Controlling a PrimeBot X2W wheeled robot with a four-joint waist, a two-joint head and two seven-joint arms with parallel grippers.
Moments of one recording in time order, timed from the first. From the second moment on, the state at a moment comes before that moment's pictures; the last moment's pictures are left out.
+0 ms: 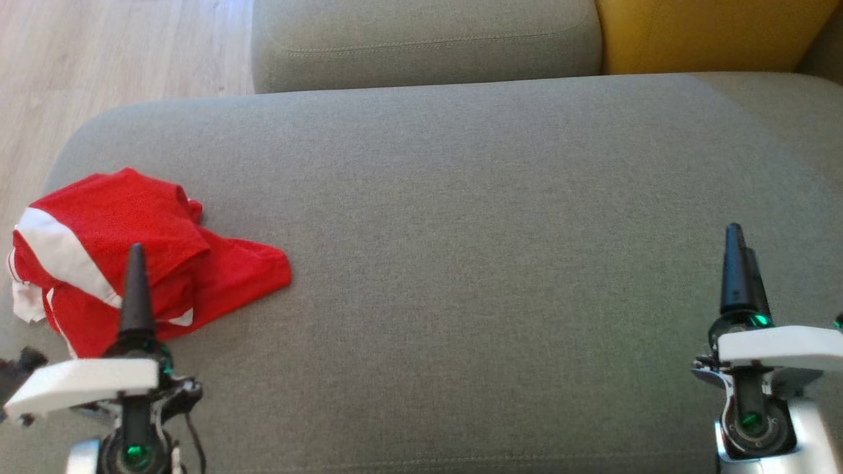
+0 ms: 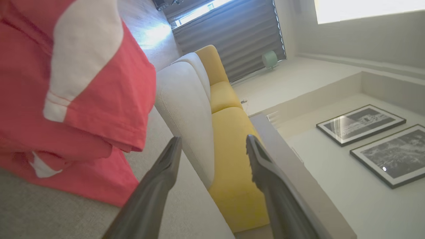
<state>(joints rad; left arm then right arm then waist) -0.03 0.03 0.11 0.10 -1.22 -0.07 -0.03 -0.08 -0.04 -0.08 0.19 1.00 0.12 -0.03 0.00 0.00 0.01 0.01</state>
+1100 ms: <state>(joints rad) -0.07 0.14 -0.29 0.07 -0.50 0.14 -0.12 -0.09 -0.04 0.03 0.12 0.31 0.12 -0.12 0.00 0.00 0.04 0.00</state>
